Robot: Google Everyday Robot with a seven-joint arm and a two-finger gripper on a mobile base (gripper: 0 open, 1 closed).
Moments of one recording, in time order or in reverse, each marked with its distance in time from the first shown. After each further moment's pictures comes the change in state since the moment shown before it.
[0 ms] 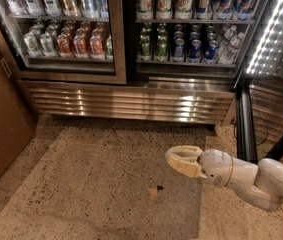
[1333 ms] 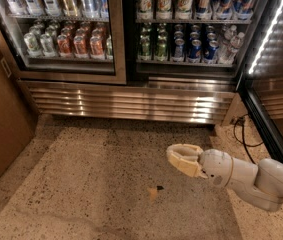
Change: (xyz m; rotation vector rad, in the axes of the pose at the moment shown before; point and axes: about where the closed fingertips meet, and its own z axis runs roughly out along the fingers) arm 0.000 0.000 0.000 0.000 0.000 0.000
